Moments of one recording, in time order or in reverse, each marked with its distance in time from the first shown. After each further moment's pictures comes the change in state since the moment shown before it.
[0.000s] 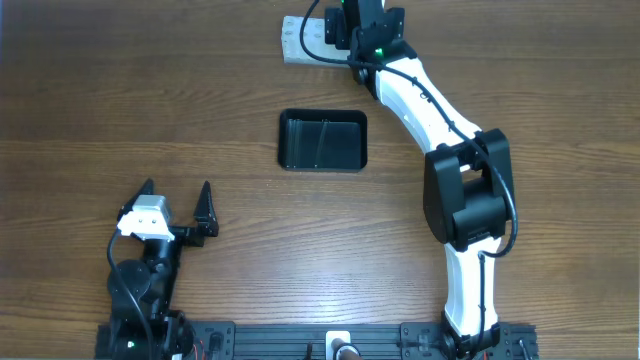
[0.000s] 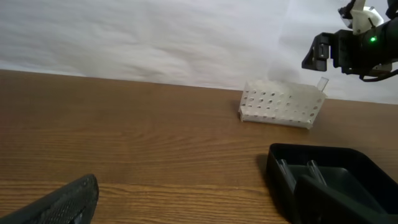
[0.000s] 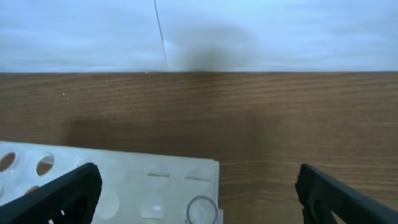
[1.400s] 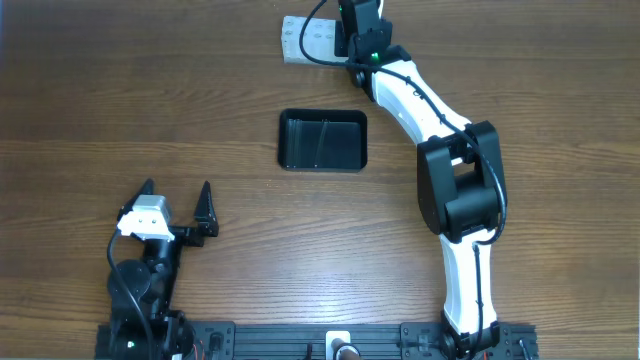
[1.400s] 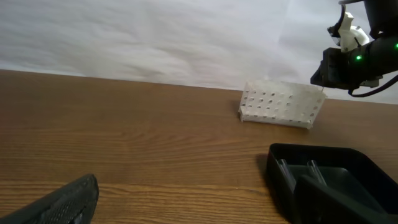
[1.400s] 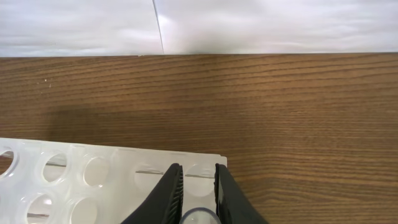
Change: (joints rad) left arm 0.000 0.000 0.000 0.000 0.000 0.000; right arm -0.004 0.061 0.000 0.020 -0.008 0.019
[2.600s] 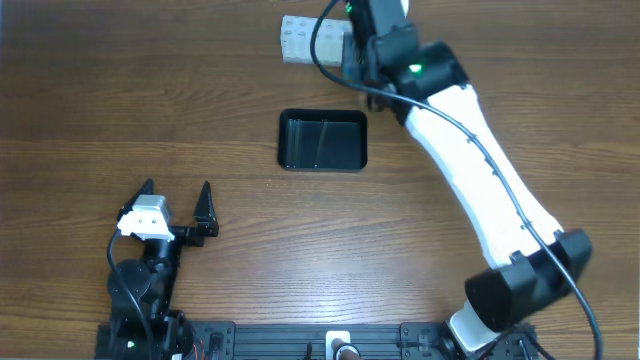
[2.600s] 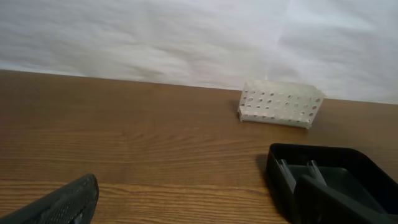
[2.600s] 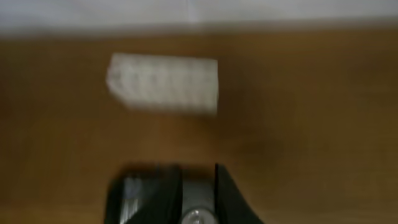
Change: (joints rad) left arm 0.000 0.000 0.000 0.000 0.000 0.000; right arm 0.108 -0.483 -0.016 -0.739 -0.045 0.187
